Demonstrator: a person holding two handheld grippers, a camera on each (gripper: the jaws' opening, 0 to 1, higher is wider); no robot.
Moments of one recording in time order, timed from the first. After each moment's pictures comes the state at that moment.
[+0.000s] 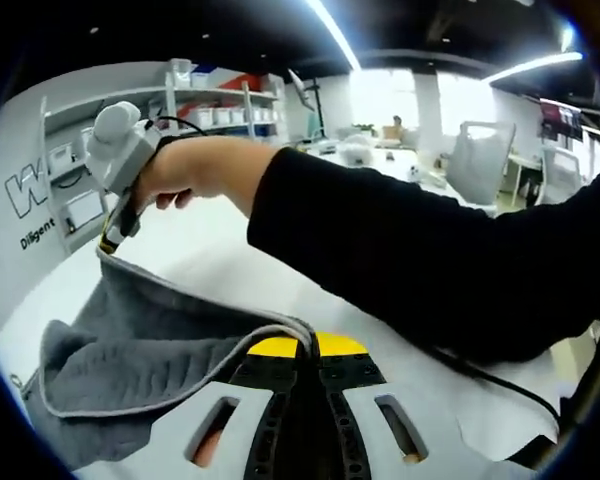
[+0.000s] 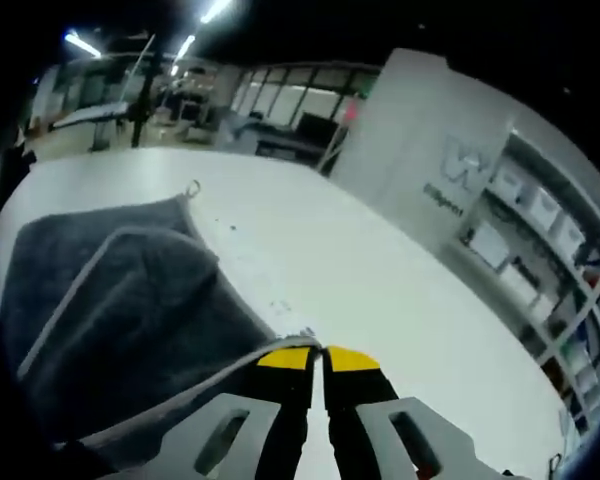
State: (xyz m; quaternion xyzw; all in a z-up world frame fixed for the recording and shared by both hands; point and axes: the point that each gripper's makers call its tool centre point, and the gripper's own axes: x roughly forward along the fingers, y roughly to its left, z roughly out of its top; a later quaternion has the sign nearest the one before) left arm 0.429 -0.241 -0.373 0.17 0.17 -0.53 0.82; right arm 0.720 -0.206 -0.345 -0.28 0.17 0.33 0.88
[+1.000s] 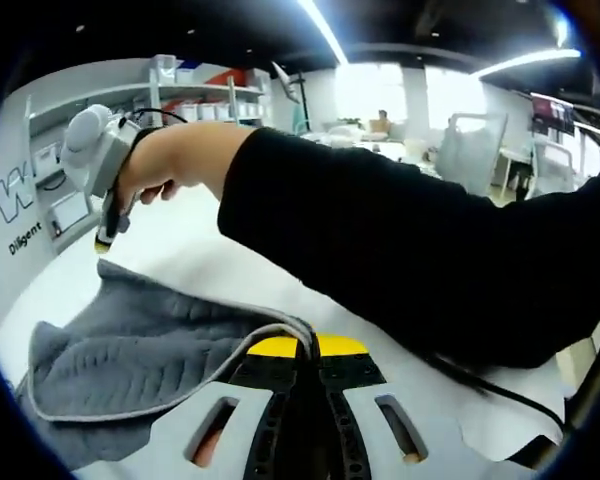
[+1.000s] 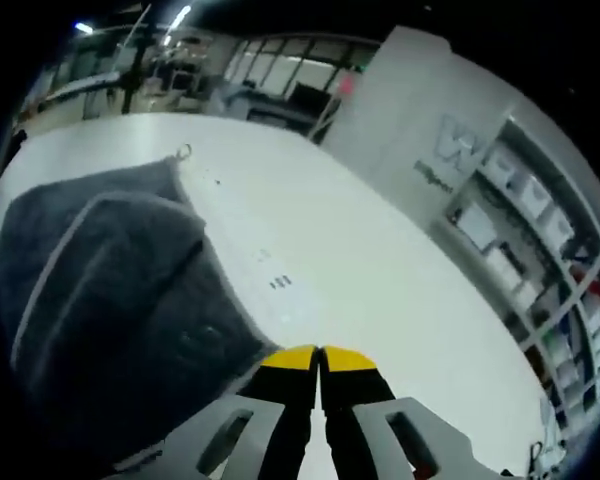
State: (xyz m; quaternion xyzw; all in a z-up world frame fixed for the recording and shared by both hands) left arm 0.421 -0.275 -0.390 0.19 0.18 -0.55 0.80; right arm 0.708 -0.248 -0.354 -0.31 0.21 0.29 0.88
